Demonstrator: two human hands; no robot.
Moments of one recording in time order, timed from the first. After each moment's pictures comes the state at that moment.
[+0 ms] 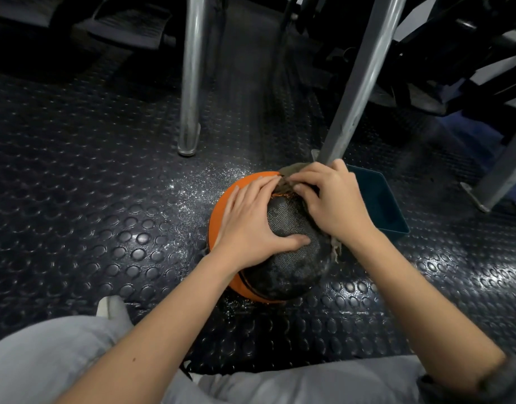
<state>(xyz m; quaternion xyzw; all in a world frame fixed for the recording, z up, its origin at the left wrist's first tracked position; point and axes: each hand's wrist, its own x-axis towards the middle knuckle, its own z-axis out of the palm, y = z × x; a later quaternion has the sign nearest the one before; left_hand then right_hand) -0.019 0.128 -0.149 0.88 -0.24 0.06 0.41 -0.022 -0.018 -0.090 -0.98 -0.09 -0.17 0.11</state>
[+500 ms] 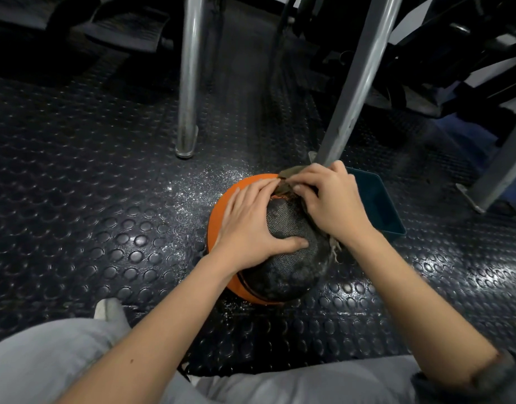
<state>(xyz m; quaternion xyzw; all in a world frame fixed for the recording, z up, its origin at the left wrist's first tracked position) -0.019 0.126 -0.150 0.87 -0.25 0.07 0.43 -0.021 -0.021 -0.088 -0.98 -0.06 -0.17 0.09</state>
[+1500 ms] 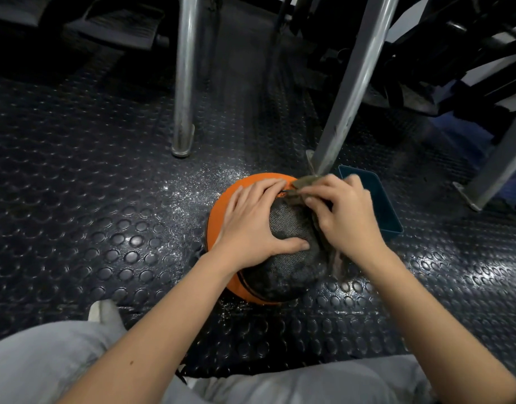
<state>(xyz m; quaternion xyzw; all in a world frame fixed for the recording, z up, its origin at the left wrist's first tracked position) -0.019 0.124 -0.144 0.87 -0.28 0.03 0.40 -0.045 -0.030 -0.090 -0.97 -0.04 -0.19 0.11</state>
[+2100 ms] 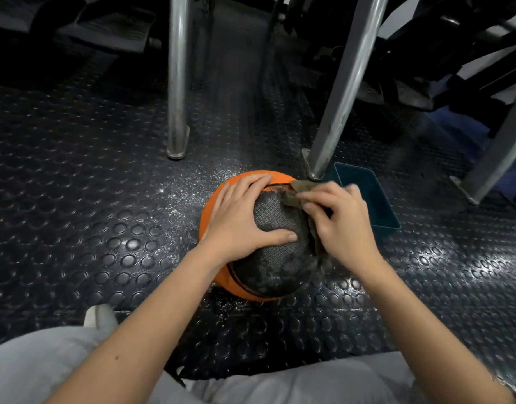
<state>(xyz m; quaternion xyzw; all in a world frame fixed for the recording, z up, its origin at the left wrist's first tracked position) -0.009 0.130 -0.147 0.87 -0.25 0.04 0.43 -0.057 -0.035 -0.106 -0.95 -0.02 -0.23 0.19</state>
